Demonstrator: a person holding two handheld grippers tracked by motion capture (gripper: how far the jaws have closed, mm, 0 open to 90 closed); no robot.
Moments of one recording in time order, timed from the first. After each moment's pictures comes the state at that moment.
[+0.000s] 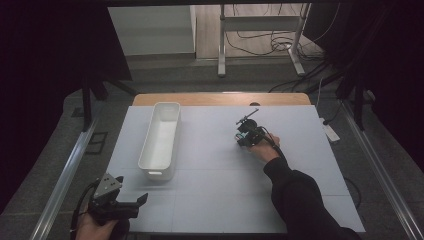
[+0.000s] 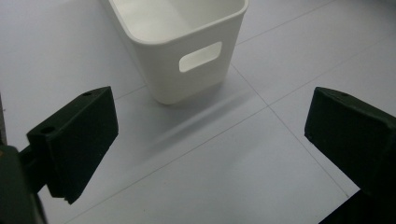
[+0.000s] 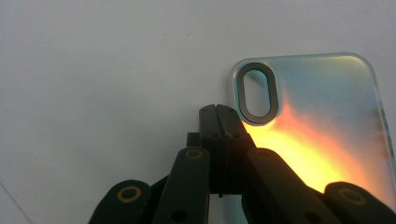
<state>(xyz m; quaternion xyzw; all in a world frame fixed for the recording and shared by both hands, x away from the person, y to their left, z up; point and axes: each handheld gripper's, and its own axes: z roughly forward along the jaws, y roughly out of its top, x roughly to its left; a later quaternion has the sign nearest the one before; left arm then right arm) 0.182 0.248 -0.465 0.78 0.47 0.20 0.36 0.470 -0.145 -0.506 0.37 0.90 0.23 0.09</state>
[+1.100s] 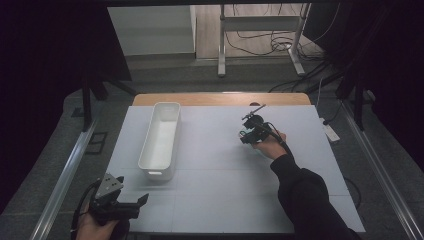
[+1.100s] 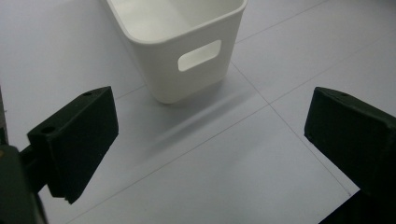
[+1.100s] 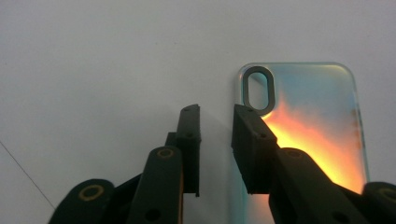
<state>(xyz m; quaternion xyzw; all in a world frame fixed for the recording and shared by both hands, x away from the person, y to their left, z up) 0.183 0.246 -0.465 0.78 0.47 0.21 0.35 0.468 -0.160 -0.483 0.37 0.89 0.24 0.10</state>
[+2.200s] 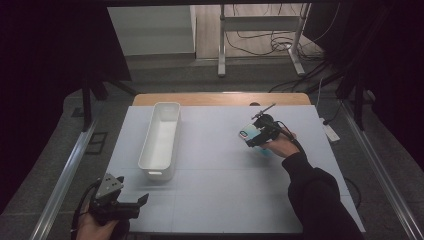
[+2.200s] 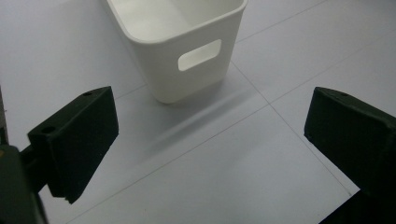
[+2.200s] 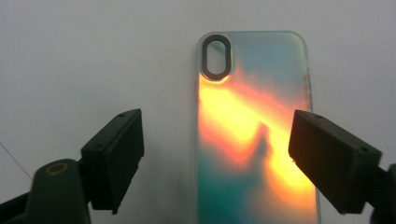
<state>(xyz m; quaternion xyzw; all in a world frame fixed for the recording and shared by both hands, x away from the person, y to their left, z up) 0.183 0.246 -0.465 0.78 0.47 0.20 0.35 0.470 -0.190 -0.478 0.37 0.90 0.22 0.10</state>
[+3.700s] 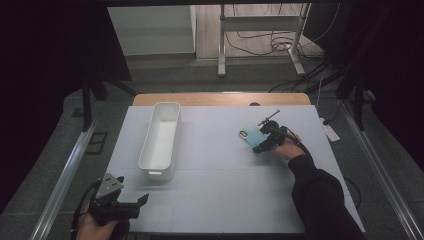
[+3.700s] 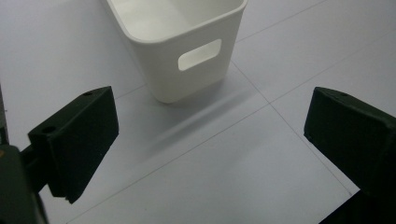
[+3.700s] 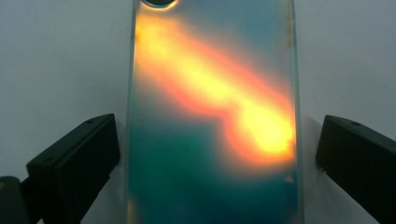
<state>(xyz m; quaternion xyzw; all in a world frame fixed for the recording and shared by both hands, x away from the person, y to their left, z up) 0.183 0.246 -0.465 0.78 0.47 0.21 0.35 0.478 -0.217 -0.513 0.38 0.90 0.19 0.10</state>
